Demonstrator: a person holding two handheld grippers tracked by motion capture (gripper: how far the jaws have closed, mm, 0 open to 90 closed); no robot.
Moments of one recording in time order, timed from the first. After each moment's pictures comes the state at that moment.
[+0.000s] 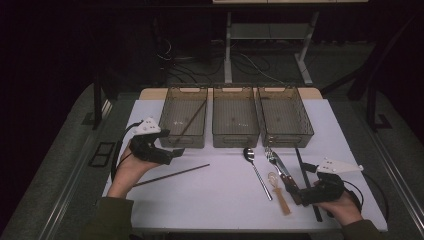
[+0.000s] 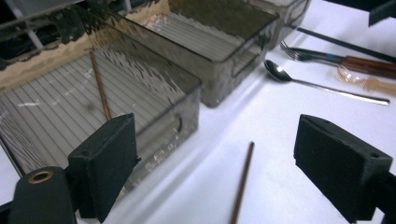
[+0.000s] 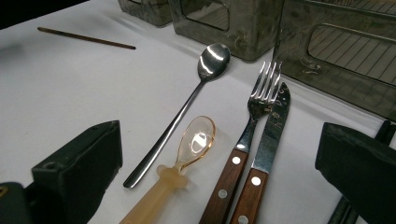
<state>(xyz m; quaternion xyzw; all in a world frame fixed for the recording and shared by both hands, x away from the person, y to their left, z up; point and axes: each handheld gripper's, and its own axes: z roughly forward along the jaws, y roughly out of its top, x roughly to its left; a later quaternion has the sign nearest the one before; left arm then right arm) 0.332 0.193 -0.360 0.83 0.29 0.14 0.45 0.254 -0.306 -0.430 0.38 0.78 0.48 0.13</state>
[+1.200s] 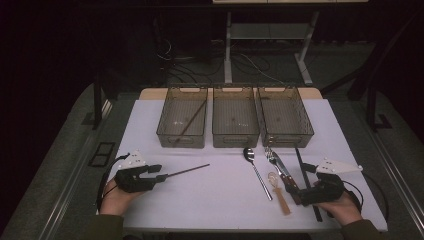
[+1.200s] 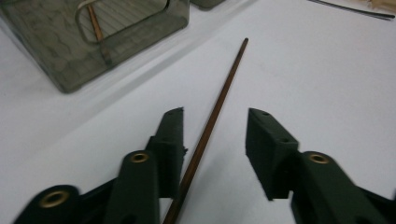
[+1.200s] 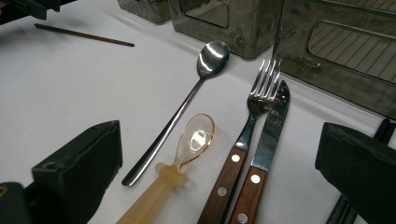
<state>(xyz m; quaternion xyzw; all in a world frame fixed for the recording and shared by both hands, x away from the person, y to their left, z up) 0.286 0.241 -0.424 0.84 0.31 0.11 0.42 0.254 -0.306 -0.430 0.38 0.79 0.48 0.13</state>
